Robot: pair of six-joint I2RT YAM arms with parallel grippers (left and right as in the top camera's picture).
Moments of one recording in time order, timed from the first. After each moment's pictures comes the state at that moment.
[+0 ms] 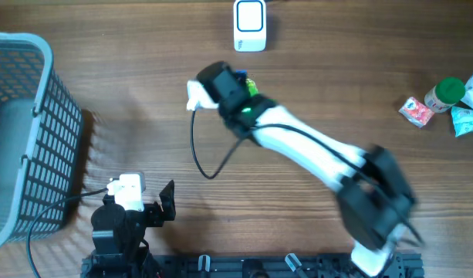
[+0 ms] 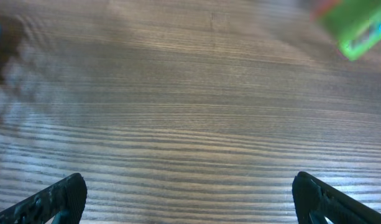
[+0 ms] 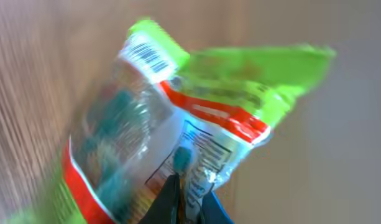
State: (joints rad) left arm 0.03 0.01 0.22 -0.81 0.13 -0.11; right arm 0.75 1.87 1.45 -0.33 0.44 -1.01
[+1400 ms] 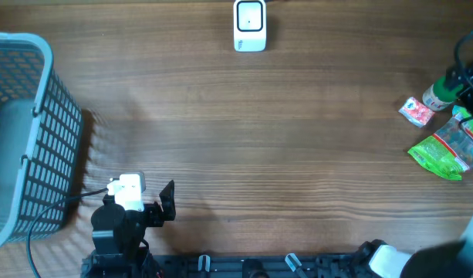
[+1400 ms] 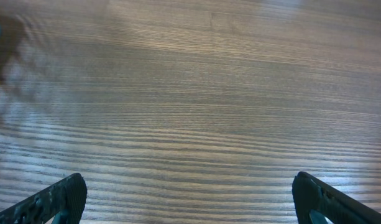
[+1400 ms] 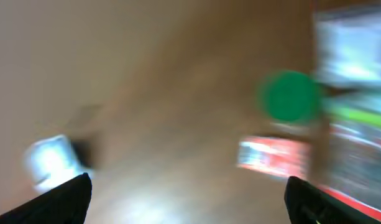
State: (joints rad) left arm 0.03 0.01 0.22 -0.81 0.13 -0.11; right arm -0.64 1.38 1.29 -0.65 -0.51 0.27
